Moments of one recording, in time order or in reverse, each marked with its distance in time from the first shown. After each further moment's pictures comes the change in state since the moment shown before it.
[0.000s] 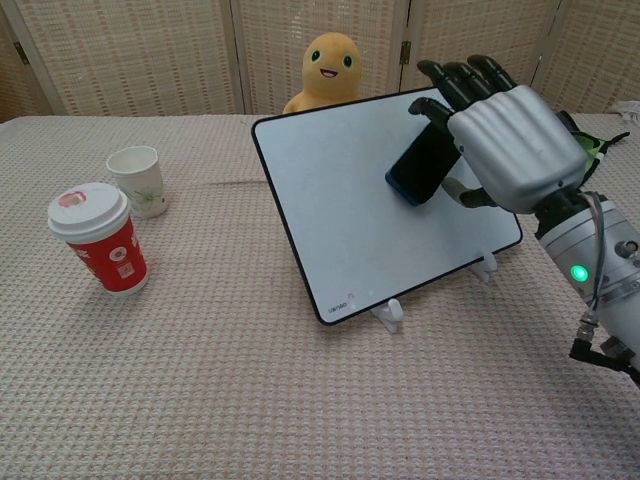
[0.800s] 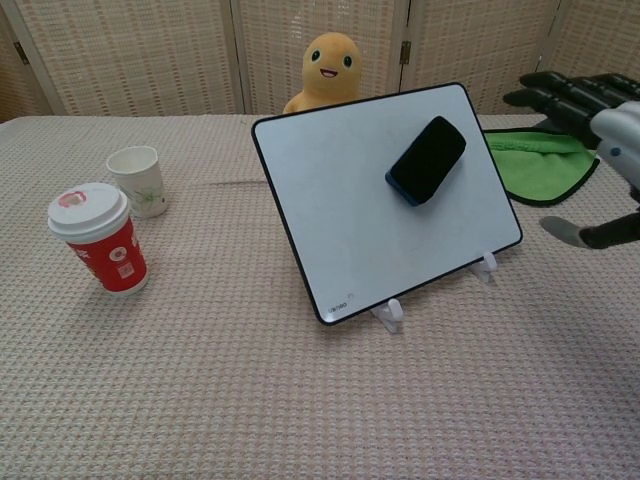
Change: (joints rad) left arm 0.030 -0.012 0.000 -0.010 0.009 0.054 0.045; right arm -0.275 0.553 -0.220 -0.909 0.057 0.012 -0.110
